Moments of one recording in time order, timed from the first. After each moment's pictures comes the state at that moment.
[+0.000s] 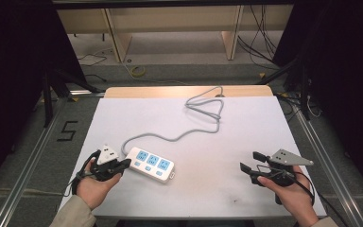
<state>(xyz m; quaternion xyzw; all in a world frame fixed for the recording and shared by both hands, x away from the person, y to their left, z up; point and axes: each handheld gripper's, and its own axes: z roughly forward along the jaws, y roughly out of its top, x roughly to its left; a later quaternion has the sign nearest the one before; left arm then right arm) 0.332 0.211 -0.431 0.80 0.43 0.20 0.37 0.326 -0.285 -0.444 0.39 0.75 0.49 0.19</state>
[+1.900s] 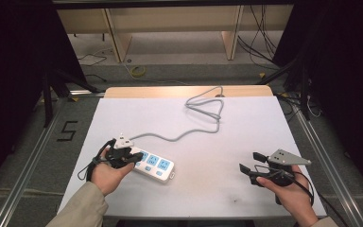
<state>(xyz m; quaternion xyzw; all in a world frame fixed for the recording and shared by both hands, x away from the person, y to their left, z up) 0.364 0.179 -0.422 0.82 0.42 0.16 0.35 0.327 -0.284 -0.446 0.39 0.76 0.47 0.19</state>
